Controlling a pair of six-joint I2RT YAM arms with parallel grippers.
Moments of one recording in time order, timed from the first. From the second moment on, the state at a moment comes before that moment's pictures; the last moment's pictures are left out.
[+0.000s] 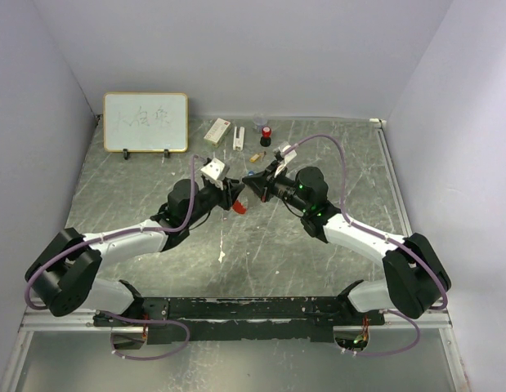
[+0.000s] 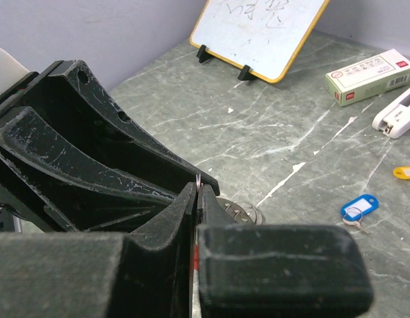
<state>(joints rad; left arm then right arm) -0.74 1.37 0.63 0.69 0.02 -0.13 0.60 1.35 0.69 0.64 -0.34 0.26</state>
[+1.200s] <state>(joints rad) -0.75 1.36 0.62 0.72 -0.02 -0.10 0.61 1.24 0.60 0.61 -0.29 0.28</state>
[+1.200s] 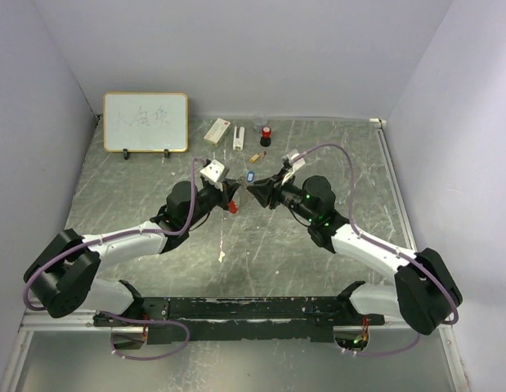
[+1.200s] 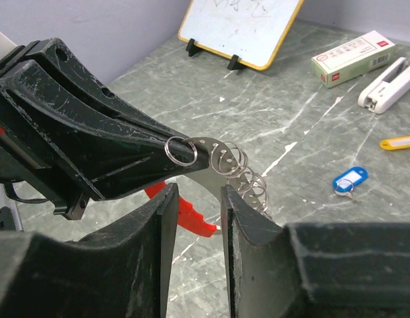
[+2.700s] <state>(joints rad) -0.75 1.39 0.83 0.30 0.08 -0.03 0.65 1.27 0.76 0.37 -0.23 0.09</state>
